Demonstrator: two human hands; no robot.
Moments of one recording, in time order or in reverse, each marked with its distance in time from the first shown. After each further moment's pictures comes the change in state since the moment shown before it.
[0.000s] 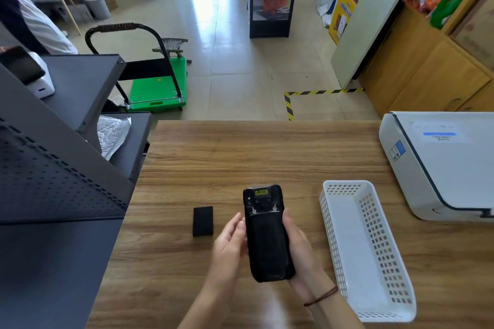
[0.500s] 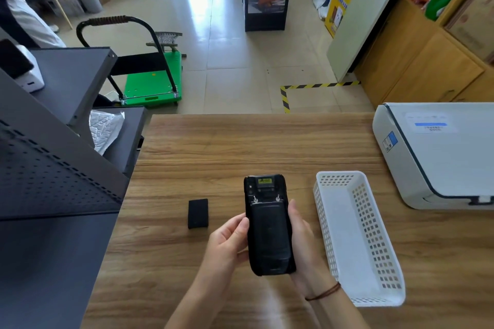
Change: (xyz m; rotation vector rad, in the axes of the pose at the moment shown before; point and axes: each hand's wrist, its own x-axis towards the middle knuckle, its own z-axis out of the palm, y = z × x) left_hand -0.017 0.004 0.001 -0.018 -0.158 0.016; right_hand -0.015 -0.007 -0.008 -0.021 0.062 -0.053
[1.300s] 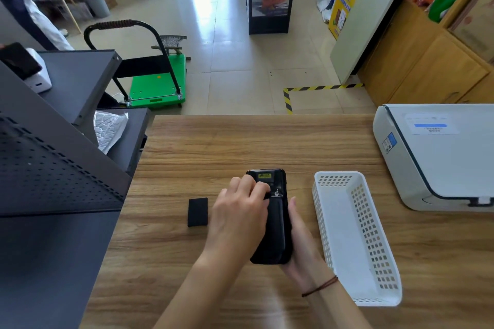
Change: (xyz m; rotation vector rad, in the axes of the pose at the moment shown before) left_hand 0.019 0.031 0.031 1.567 0.332 0.823; right_hand 0.006 0.003 -0.008 0.318 -0.160 0.186
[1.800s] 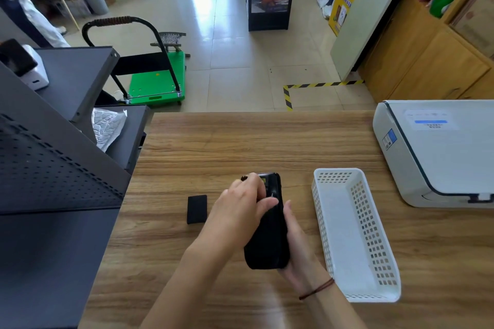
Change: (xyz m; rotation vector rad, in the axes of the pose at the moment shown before) left_hand 0.013 -0.001 -0.014 -0.384 -0.350 -0.207; right_hand -0.002 0.009 -0.004 -0.008 -0.054 0.022
